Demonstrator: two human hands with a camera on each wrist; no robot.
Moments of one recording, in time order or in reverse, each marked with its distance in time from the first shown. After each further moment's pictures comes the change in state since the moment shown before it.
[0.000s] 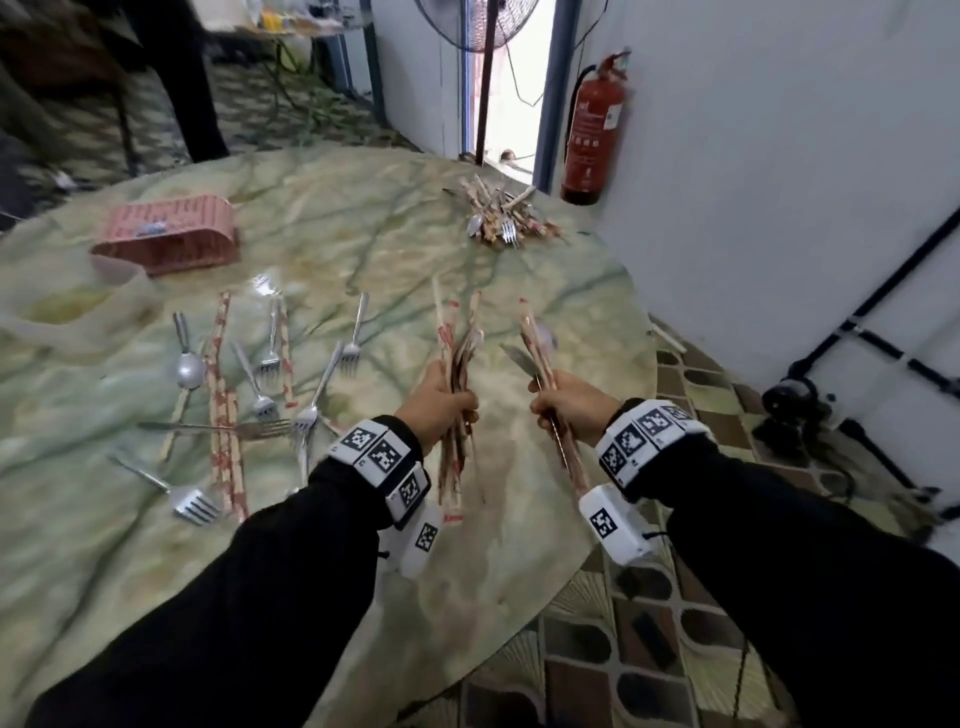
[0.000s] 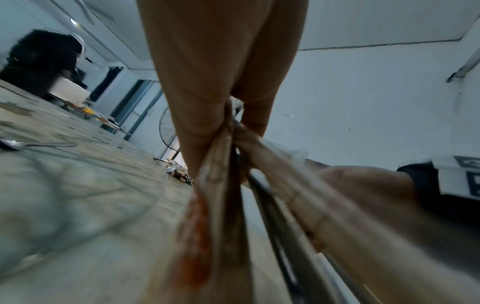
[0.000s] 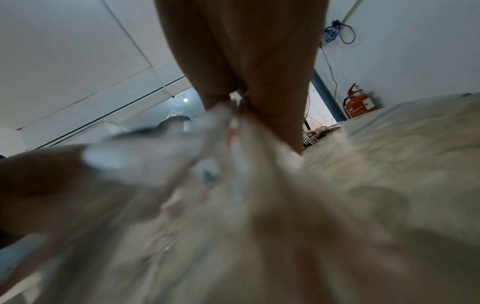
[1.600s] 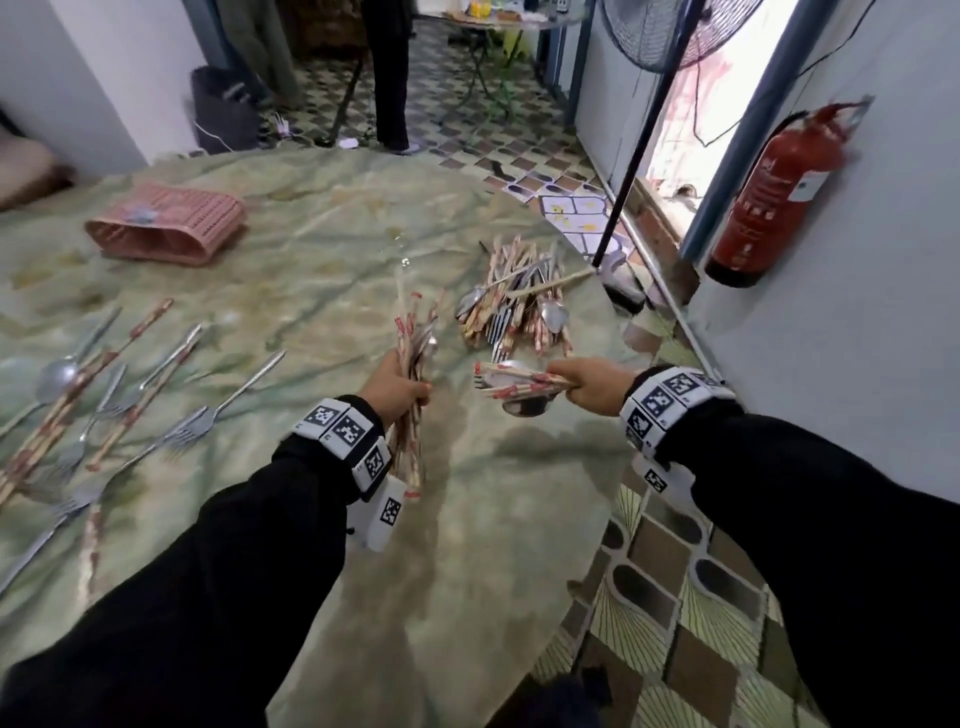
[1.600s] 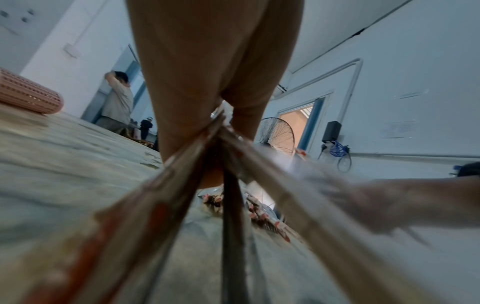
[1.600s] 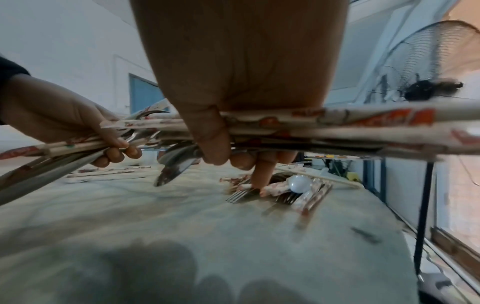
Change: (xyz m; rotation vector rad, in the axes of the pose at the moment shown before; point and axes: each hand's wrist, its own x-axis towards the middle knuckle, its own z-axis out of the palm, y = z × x) left_hand 0.284 0.079 0.087 -0.023 0.583 -0.136; right_hand 0.339 -0.127 -0.233 -1.345 -0.518 -0.579
